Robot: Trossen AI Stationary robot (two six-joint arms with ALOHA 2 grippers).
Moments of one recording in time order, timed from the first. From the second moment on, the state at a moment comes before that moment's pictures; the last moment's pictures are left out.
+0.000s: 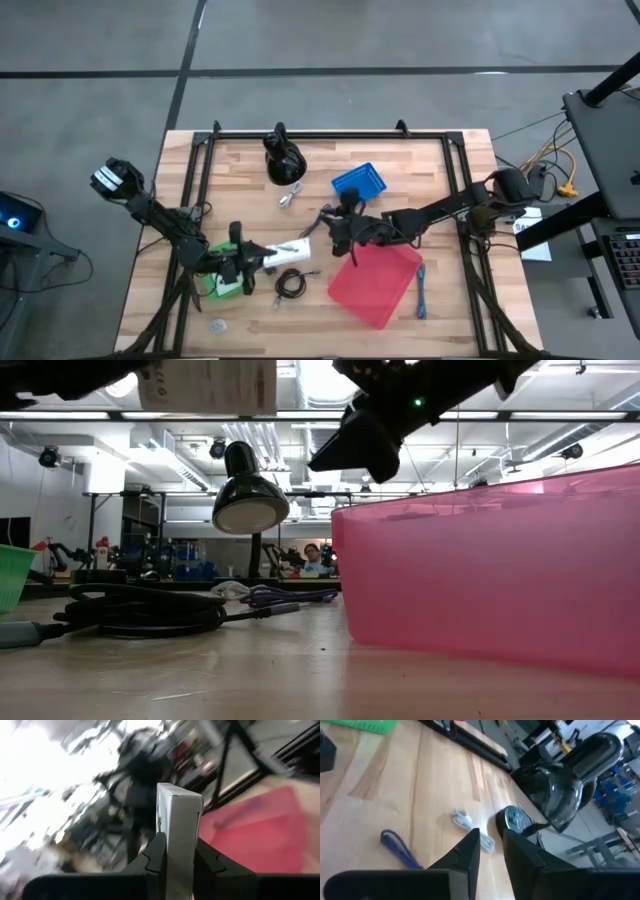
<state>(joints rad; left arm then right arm) -0.73 1.32 0.28 1.23 -0.83 0.75 0.21 1.71 0.99 0.24 0.64 -0.38</state>
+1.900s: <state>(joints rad) -0.75 1.21 1.27 -1.36 -0.14 -1.30 0.19 1.59 0.96 0.00 0.83 -0.37</state>
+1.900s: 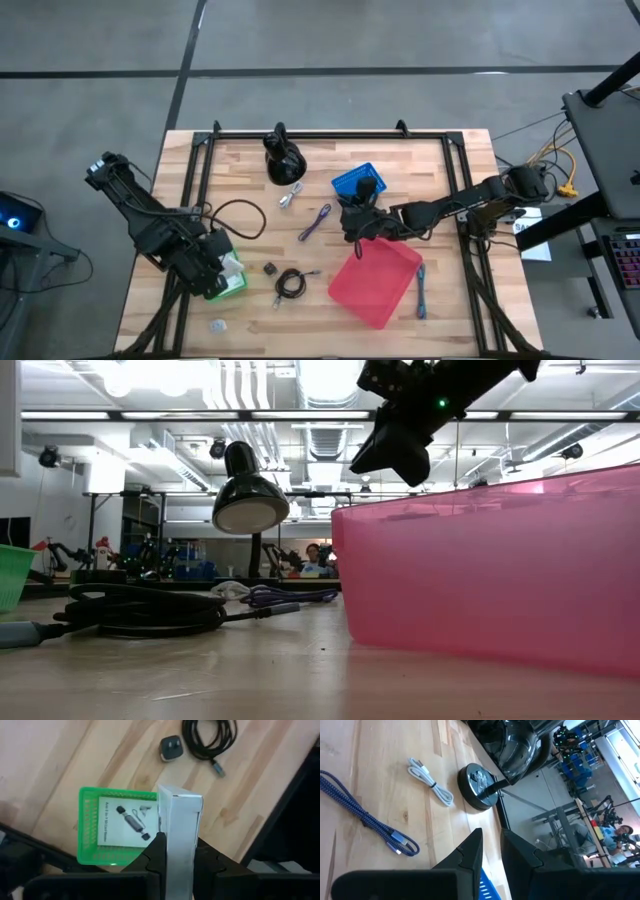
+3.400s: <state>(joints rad) -0.75 1.21 0.94 -1.03 -0.03 -1.12 0.19 1.59 0.93 0.00 0.83 -0.34</state>
